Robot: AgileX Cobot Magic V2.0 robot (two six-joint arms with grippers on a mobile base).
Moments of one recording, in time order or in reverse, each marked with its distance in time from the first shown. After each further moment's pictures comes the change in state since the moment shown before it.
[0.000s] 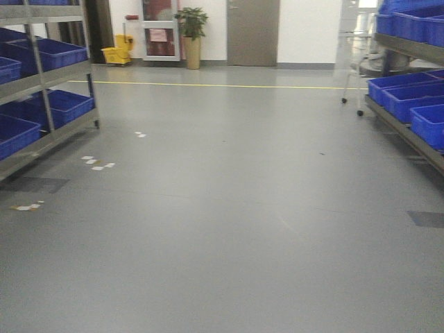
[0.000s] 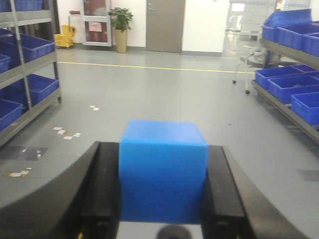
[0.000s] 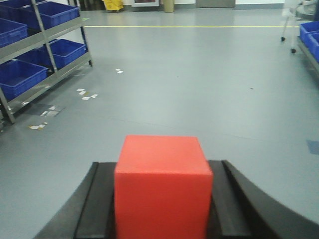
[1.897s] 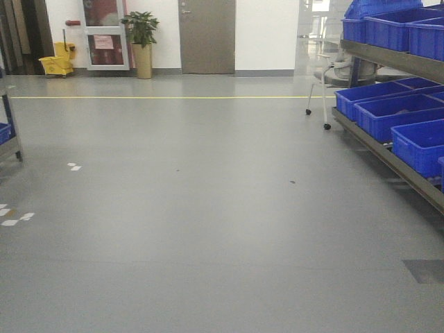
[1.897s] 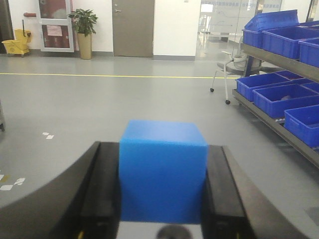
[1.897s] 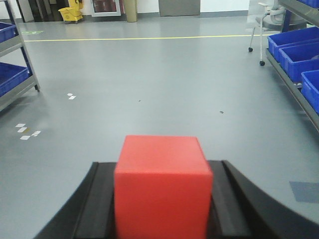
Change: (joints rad) left arm 0.000 0.000 0.000 0.000 0.000 0.000; right arm 0.000 0.000 0.000 0.000 0.000 0.000
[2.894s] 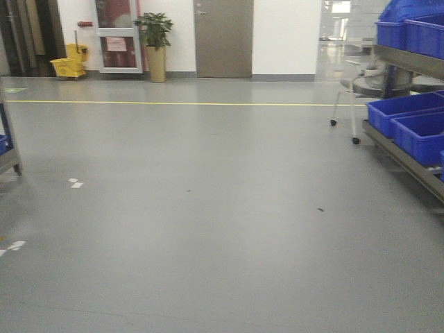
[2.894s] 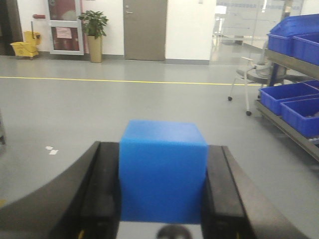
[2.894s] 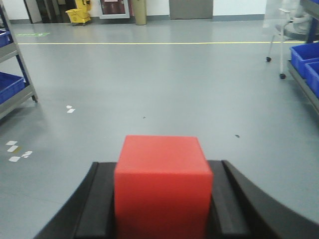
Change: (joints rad) left arm 0.000 0.000 0.000 0.000 0.000 0.000; right arm 0.000 0.000 0.000 0.000 0.000 0.000
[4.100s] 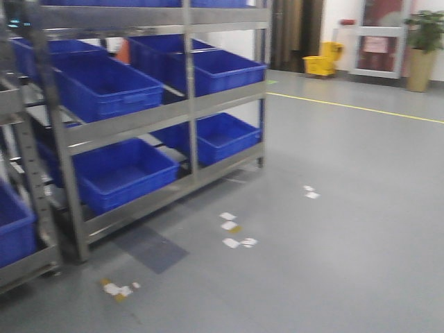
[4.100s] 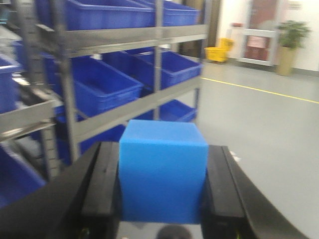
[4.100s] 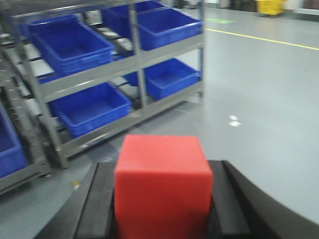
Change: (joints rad) left arm 0.000 0.000 0.000 0.000 0.000 0.000; right arm 0.000 0.000 0.000 0.000 0.000 0.000
